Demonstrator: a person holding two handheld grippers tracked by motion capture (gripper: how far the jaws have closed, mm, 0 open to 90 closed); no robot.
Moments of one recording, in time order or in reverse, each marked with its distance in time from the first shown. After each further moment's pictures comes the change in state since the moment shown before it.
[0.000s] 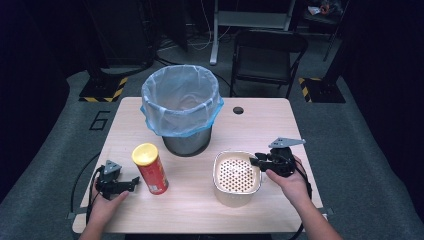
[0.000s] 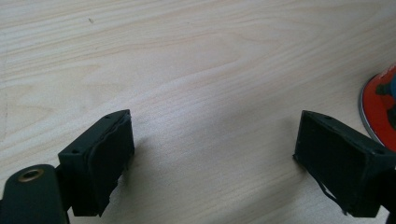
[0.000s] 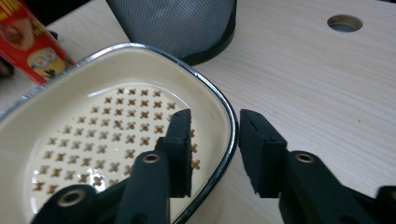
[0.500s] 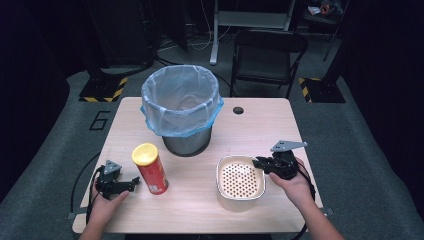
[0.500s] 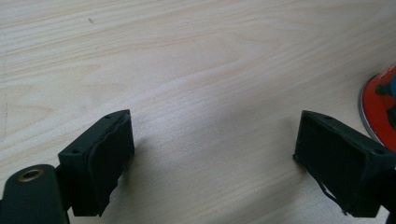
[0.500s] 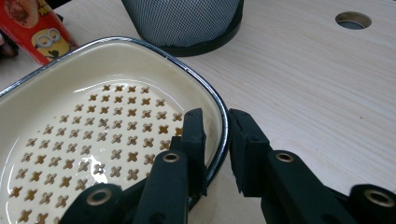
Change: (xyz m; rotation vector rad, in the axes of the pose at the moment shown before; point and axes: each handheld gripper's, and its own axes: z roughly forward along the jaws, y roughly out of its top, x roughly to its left) left arm 0.000 0.000 0.000 0.000 0.000 0.000; right arm -0.003 -0.009 -0.006 0.012 0.022 -0.043
